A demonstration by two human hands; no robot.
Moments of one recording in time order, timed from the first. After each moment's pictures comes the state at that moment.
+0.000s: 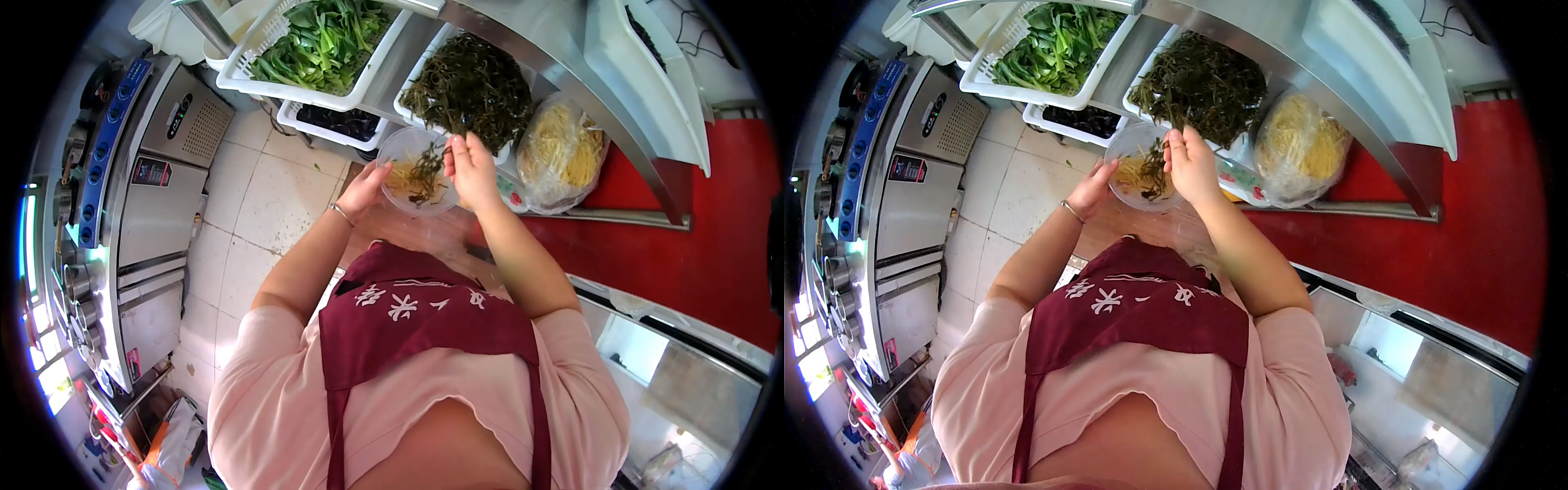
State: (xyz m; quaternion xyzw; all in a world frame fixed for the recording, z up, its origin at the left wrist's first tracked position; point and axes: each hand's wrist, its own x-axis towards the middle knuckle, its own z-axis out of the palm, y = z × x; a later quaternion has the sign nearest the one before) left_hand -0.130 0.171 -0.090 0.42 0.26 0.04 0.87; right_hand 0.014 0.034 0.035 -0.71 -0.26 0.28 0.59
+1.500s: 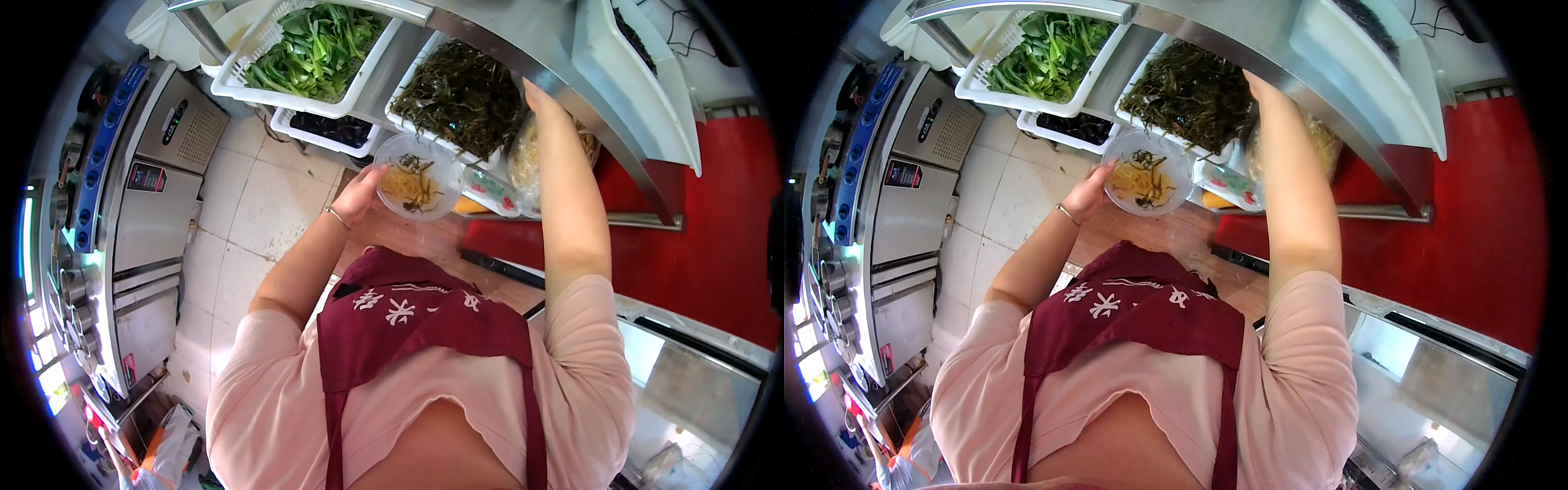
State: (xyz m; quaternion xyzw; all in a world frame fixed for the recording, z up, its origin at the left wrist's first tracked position) left_hand -0.120 0.171 -0.082 0.40 0.23 0.02 0.89; right_hand 0.217 0.084 0.098 -0.67 -0.22 0.05 0.71
